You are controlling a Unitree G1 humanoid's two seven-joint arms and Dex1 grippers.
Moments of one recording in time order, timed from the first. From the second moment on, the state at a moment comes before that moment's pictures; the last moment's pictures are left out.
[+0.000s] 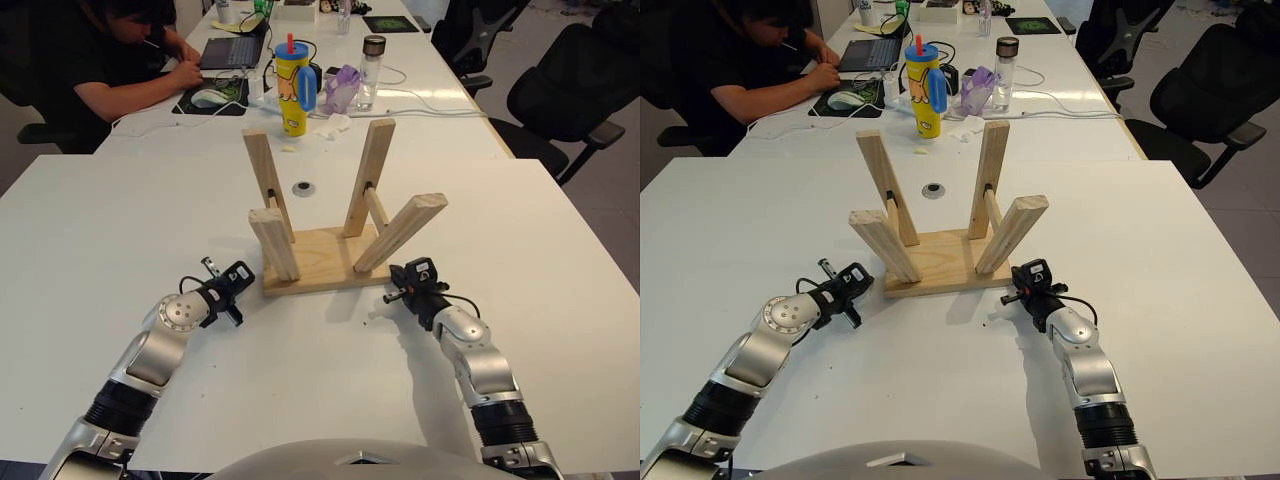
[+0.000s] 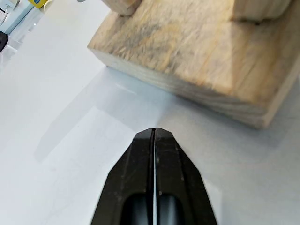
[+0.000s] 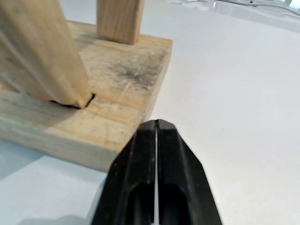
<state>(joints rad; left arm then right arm) -0.09 0.54 -0.29 -0.09 0.16 0.45 -0.52 0.00 -0.25 0.07 0.01 0.08 0.28 0.33</state>
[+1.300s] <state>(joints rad) -0.17 0.40 0.32 -0.39 -0.85 1.23 -0.49 -0.17 -0.52 -0.26 -0.36 0.81 1.01 0.35</state>
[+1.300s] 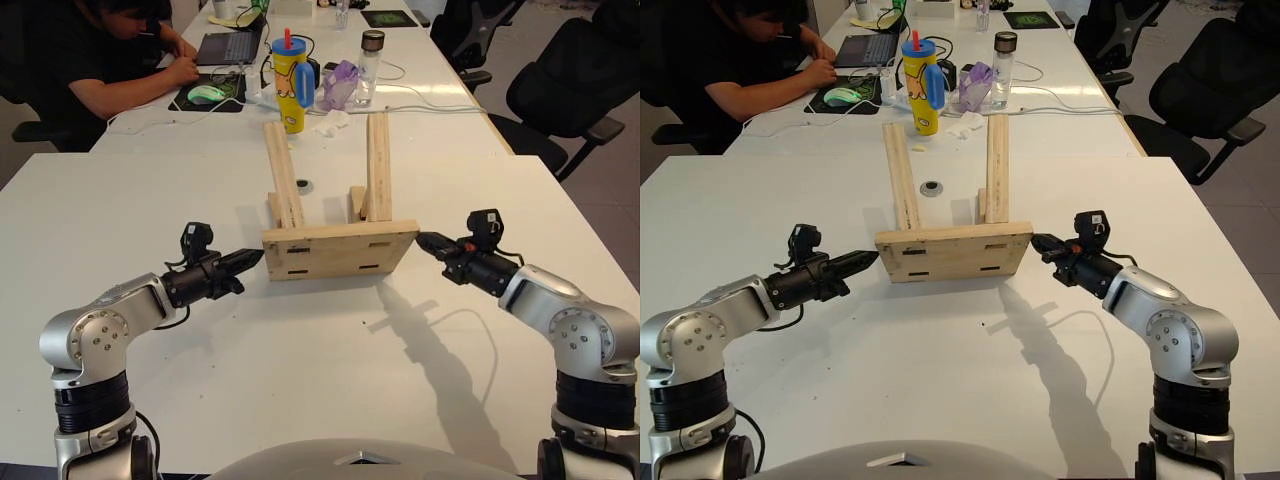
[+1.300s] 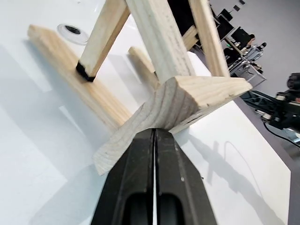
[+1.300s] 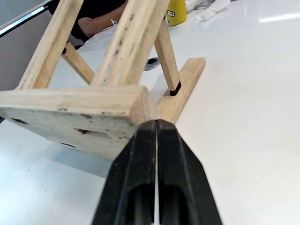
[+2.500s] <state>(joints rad) -0.03 0.52 -0.22 -0.41 -0.33 0.53 -0.64 -0.08 -0.40 -0.10 -0.06 0.51 0.57 0.52</state>
